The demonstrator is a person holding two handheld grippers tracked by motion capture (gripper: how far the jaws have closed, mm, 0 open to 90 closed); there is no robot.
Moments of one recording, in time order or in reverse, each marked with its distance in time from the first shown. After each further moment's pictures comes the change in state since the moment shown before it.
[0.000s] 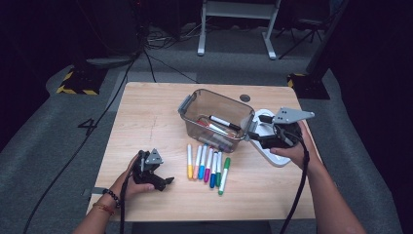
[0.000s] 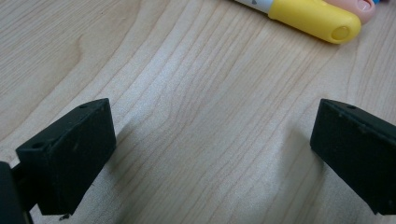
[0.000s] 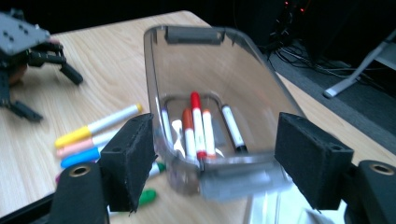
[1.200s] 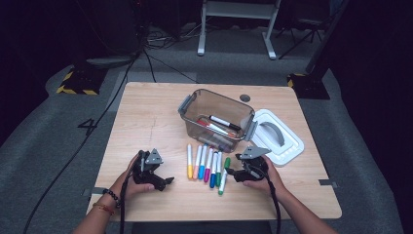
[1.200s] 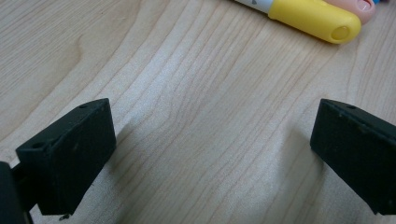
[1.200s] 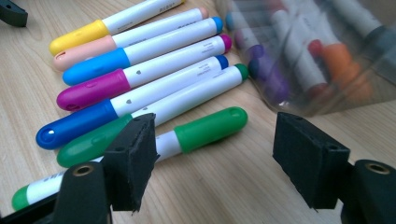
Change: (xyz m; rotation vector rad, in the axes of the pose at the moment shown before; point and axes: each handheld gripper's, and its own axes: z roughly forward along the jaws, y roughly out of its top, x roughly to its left) left arm 0.000 0.000 0.000 0.001 0.001 0.000; right arm 0.071 -0.103 0.092 0.180 0.077 0.113
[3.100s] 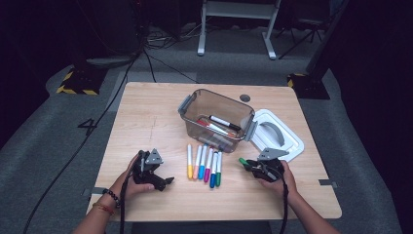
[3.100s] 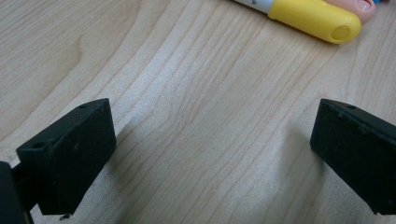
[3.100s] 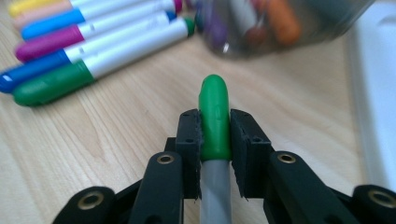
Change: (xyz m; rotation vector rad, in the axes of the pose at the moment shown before) left arm 0.000 0.000 0.000 -0.001 -0.001 0.002; right arm -0.030 -0.033 -0.029 0.009 -0.036 0.046
